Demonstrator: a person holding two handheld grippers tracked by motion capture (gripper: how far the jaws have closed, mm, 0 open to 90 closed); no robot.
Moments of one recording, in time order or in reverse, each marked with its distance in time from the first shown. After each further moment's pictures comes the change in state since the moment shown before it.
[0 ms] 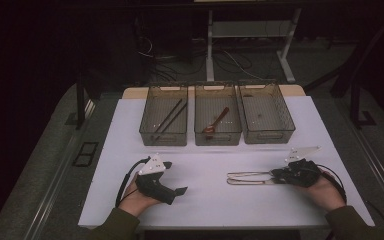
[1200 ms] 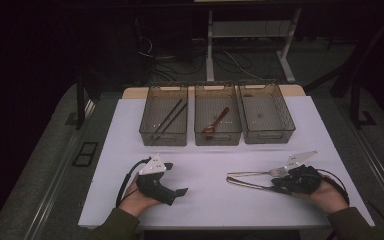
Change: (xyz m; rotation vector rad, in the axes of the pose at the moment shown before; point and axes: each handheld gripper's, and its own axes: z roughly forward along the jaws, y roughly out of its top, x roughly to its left) left arm -0.001 0.000 0.001 0.009 -0.022 -0.006; right arm 0.013 -0.005 -0.005 0.059 0.098 -0.046
